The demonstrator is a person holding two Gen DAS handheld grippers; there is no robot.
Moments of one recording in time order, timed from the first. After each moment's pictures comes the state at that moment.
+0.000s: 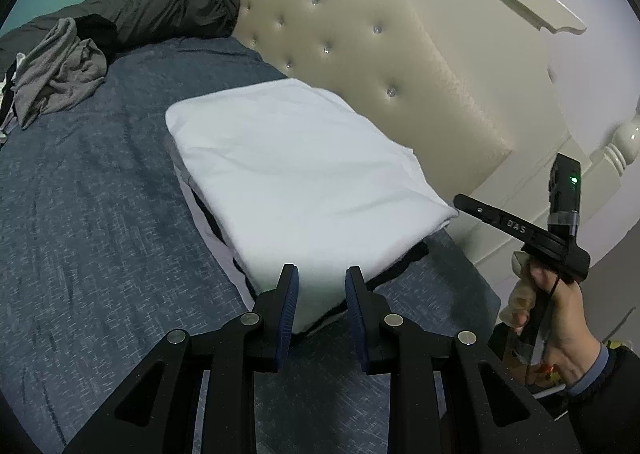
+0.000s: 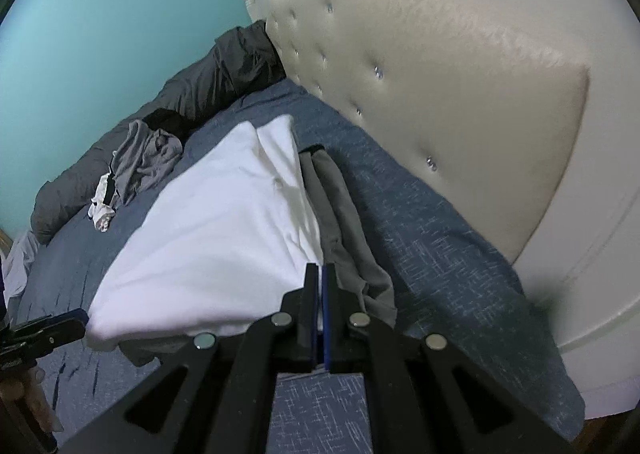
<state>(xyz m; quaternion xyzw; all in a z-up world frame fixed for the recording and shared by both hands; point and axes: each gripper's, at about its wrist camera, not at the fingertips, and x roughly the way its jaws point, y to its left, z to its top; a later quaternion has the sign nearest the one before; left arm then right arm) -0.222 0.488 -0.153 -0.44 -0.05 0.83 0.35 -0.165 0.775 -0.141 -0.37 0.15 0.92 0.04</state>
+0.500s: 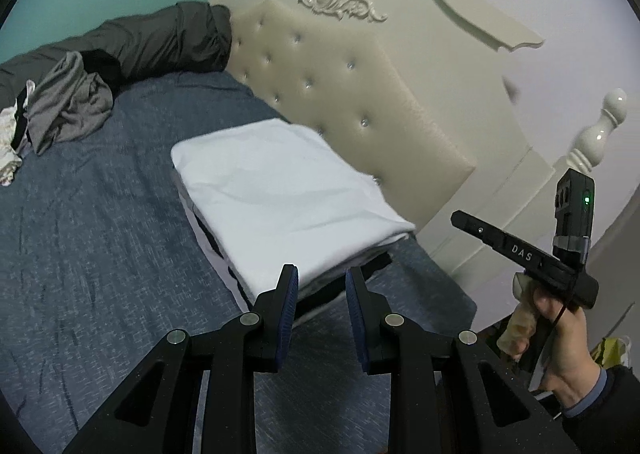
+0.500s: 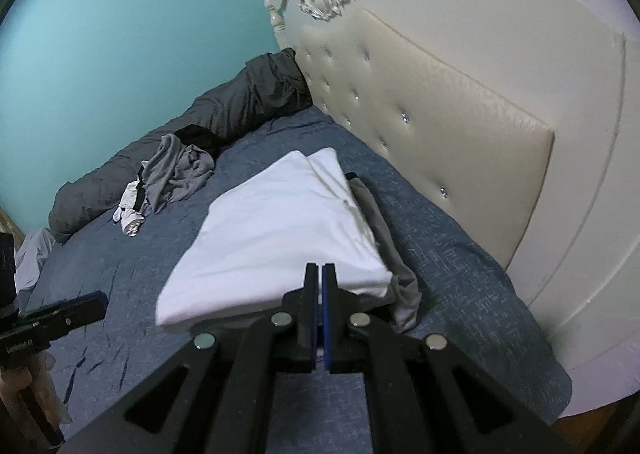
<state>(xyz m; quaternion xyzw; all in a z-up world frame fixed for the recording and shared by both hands) -0.172 0.470 -0.089 -0.40 -0.05 0.85 0.35 -0.111 0.728 -0.079 -0.33 0.14 0.93 0.02</state>
